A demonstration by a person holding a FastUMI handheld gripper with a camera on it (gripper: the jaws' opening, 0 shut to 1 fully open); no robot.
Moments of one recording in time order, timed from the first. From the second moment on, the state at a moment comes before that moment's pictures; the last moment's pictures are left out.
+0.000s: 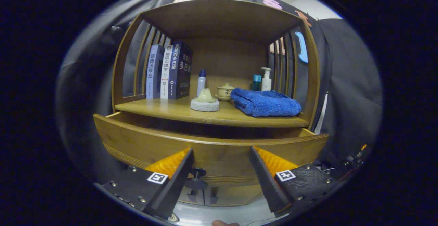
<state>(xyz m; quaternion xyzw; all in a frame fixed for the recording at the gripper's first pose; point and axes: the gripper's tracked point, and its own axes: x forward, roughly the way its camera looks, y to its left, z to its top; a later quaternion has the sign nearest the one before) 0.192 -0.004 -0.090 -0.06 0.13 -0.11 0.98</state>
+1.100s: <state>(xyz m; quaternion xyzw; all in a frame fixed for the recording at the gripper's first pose) 0.241 -0.014 -0.095 -0.08 0.13 -0.11 0.98</state>
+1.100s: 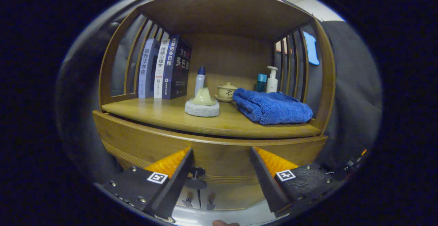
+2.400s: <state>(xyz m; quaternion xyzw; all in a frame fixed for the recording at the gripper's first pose) 0.251 -0.010 -0.097 -0.08 0.11 -0.12 0.98</state>
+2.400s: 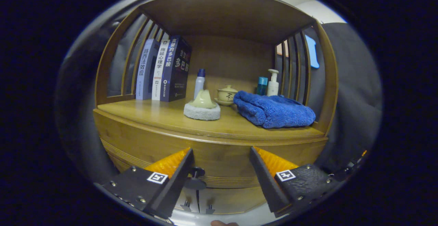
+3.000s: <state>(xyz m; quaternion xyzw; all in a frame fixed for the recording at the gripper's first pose) 0.231 -0.016 -0.052 -0.08 0.05 -0.07 0.99</state>
